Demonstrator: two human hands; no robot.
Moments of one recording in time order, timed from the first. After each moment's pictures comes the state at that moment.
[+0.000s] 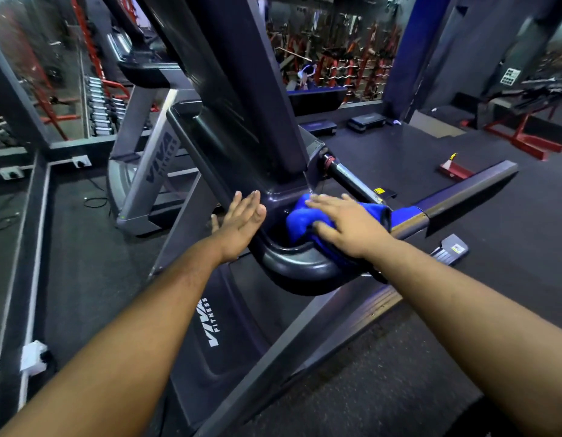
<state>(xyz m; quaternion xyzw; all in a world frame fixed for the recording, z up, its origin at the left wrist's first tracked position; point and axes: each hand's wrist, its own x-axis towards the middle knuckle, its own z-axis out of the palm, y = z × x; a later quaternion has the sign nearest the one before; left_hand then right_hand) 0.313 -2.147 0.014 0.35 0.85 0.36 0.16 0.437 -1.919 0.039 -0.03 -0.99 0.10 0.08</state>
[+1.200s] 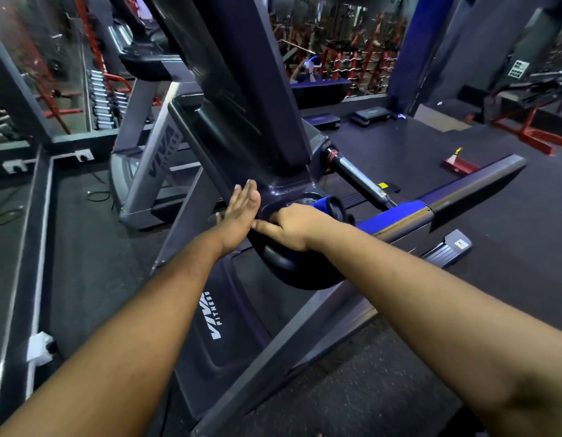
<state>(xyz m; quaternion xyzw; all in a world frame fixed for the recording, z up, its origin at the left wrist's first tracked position) 0.312 -2.146 0.018 0.33 0.81 0.45 0.20 0.399 -2.007 0.059 -0.03 -1.00 0.06 -0.06</state>
